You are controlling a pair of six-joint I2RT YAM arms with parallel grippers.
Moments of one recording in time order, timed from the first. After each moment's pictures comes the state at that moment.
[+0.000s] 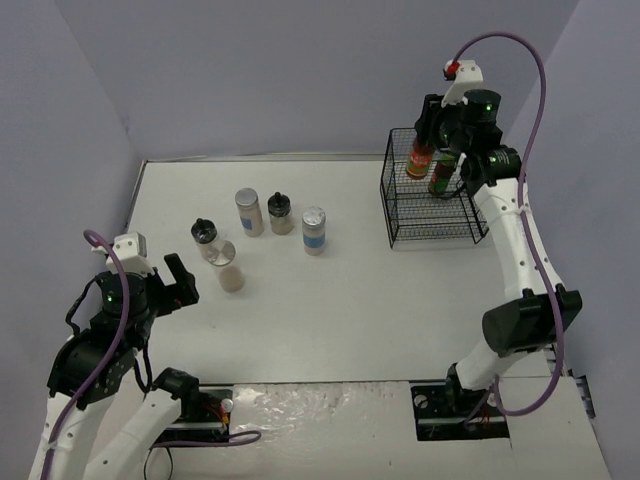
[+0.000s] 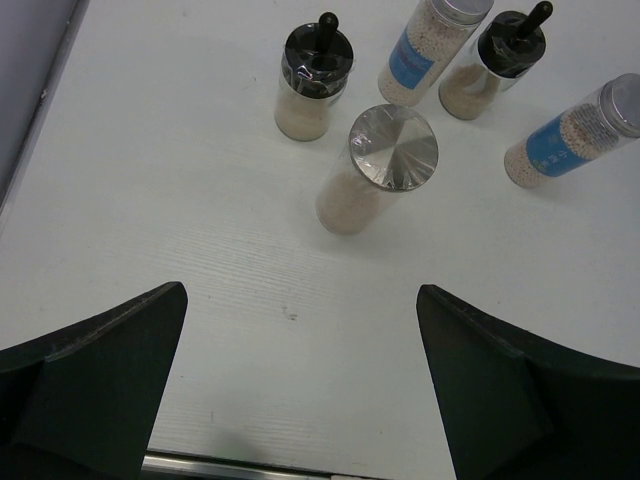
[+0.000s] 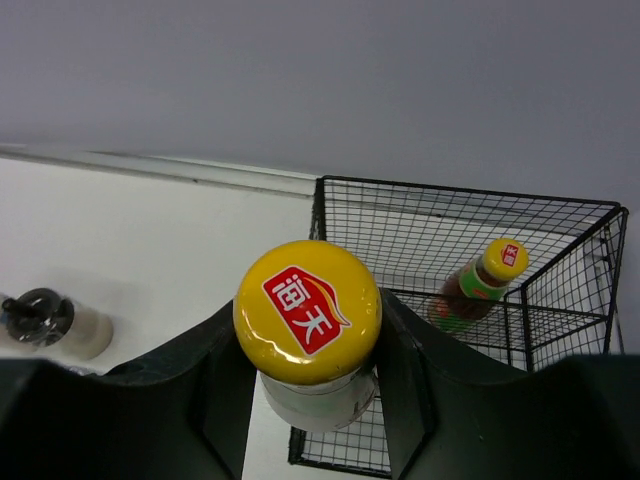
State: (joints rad) left arm -0.33 0.54 1.02 -1.01 -0.36 -0.41; right arm 0.16 1.59 1.78 -0.44 -0.05 0.03
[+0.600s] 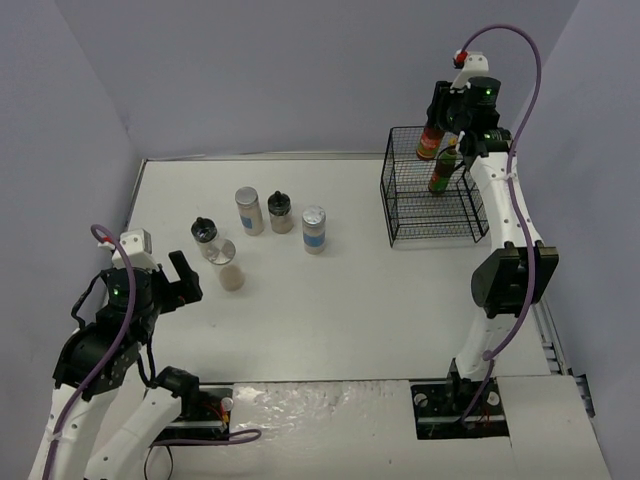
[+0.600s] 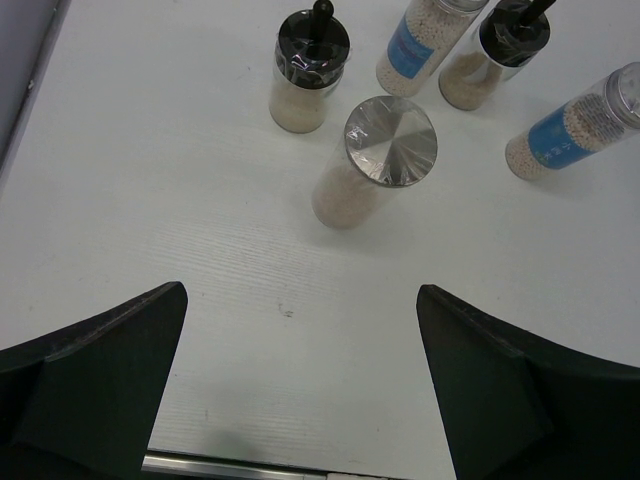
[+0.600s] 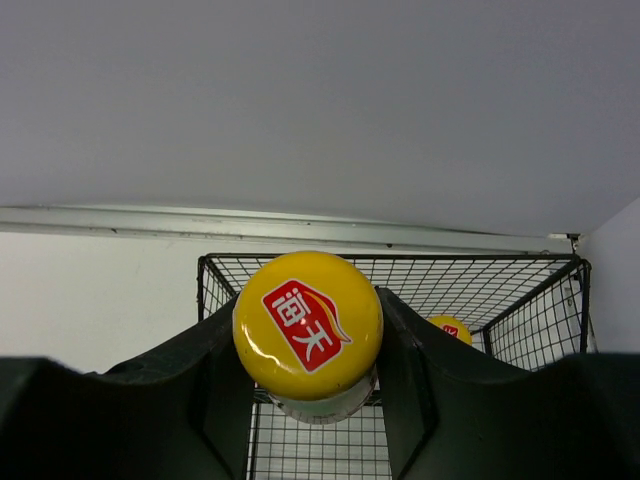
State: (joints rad) left arm -0.33 0.56 1.00 -0.99 -0.34 -0.42; right arm 0.04 1.90 2.00 -0.35 -0.06 0.03
